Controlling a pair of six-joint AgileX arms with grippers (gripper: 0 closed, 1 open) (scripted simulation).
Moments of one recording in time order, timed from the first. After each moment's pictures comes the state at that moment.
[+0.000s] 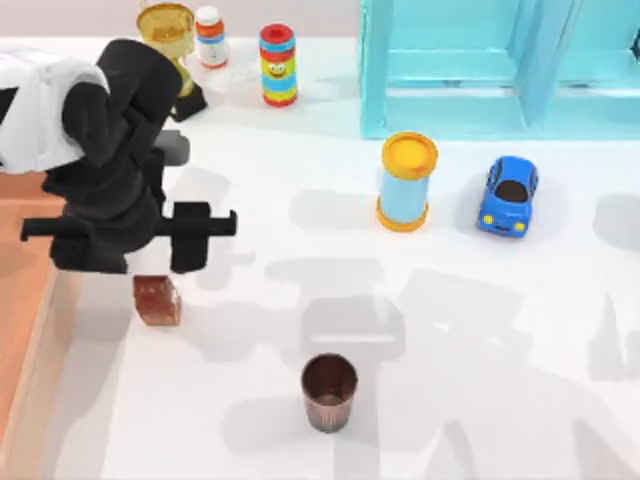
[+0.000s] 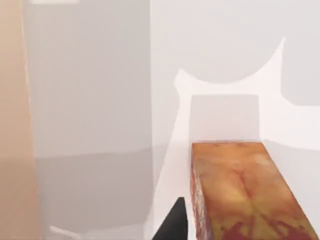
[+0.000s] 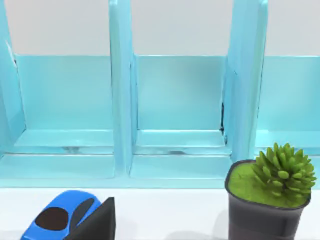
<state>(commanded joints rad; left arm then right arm) -0.36 1.76 1.17 -0.78 -0.05 -0.32 0.00 0.00 0.00 0.00 0.00 0.00</state>
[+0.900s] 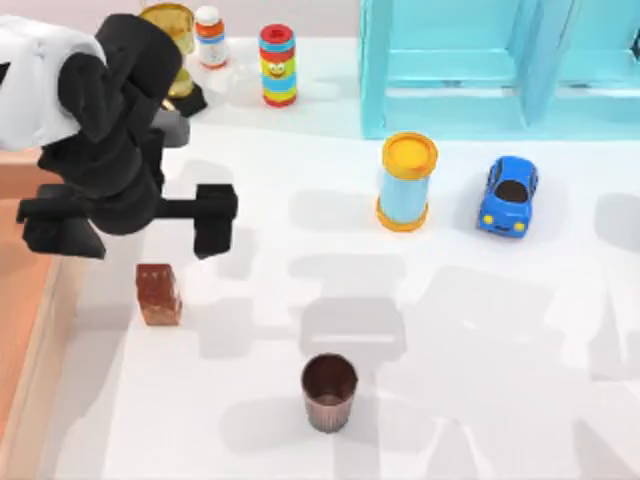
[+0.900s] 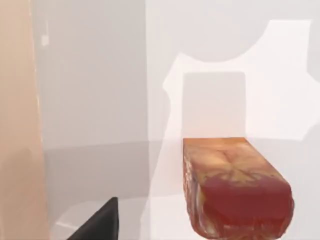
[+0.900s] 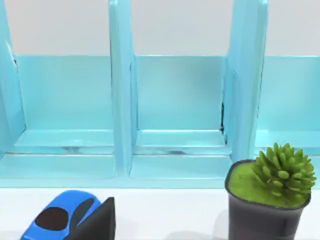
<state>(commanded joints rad) -0.37 1.75 1.24 -0.86 -0.05 -0.32 0.00 0.00 0.00 0.00 0.00 0.00</state>
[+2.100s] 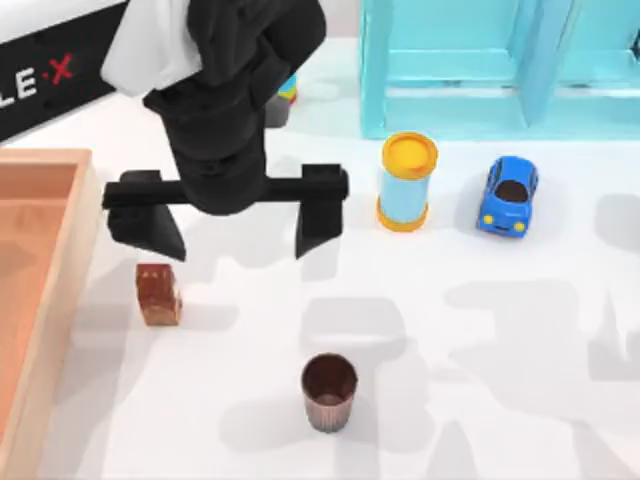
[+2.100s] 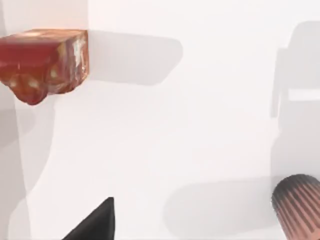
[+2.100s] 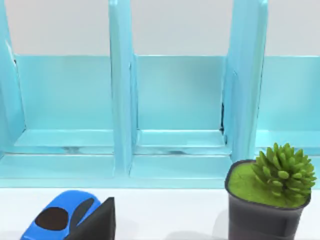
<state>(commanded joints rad) -0.62 1.84 1.58 -1.23 -0.02 -0.60 0.00 0.00 0.00 0.00 0.00 0.00</state>
